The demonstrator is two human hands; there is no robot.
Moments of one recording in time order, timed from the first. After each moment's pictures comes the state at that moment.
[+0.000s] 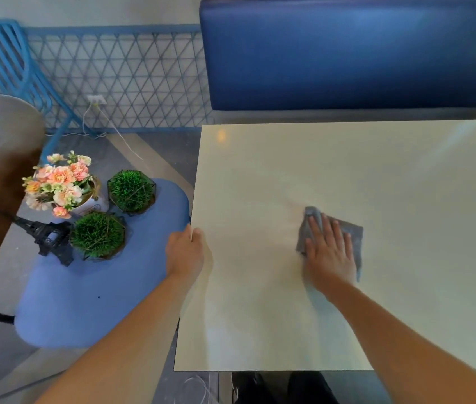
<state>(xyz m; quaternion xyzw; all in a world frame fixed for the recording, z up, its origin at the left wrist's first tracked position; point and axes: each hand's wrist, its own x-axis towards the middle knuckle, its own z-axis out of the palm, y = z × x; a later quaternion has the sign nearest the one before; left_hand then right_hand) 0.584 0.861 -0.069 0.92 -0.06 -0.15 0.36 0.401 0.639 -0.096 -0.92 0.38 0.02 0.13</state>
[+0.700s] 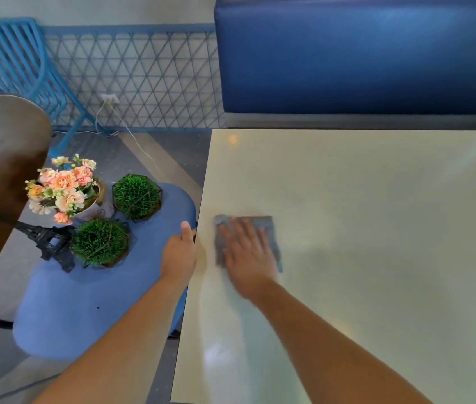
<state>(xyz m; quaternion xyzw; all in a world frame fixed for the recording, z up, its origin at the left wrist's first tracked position) 0.625 0.856 -0.083 0.90 0.00 -0.17 0.39 0.525 0.735 -0.096 -0.97 0.16 0.02 0.17</state>
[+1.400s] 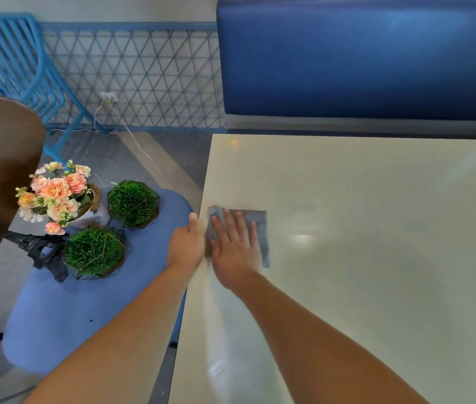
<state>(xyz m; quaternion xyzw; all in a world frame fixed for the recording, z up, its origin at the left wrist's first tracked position) 0.652 0.818 -0.073 0.91 0.04 -0.19 0.36 0.573 0.739 -0.091 -0.97 0.19 0.03 0.17</state>
